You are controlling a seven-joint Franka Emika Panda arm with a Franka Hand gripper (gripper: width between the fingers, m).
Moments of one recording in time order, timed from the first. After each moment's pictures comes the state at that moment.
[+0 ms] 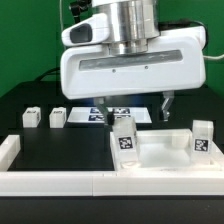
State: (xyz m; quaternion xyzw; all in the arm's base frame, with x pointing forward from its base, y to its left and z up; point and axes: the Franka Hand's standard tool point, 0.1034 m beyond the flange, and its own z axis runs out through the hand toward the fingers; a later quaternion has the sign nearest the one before) arm 0.638 0.003 0.103 -1.00 0.06 -0.04 0.06
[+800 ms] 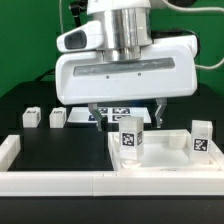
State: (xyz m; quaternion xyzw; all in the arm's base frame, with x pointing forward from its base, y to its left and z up) arm 0.628 0.000 0.087 -1.00 0.07 -0.05 0.05
